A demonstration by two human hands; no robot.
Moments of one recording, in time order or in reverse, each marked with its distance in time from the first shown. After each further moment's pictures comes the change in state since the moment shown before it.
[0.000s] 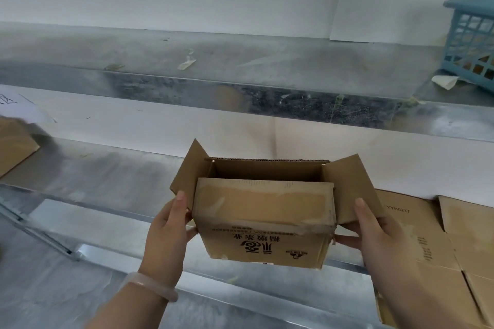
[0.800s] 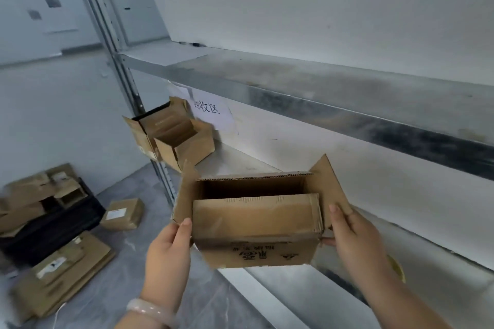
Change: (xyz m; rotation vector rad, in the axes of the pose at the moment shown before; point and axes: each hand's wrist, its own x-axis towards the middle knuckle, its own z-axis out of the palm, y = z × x) left_hand 0.076 0.059 -0.344 0.151 0.537 0.067; right_hand -0.083 -0.053 0.404 -0.397 -0.548 -0.266
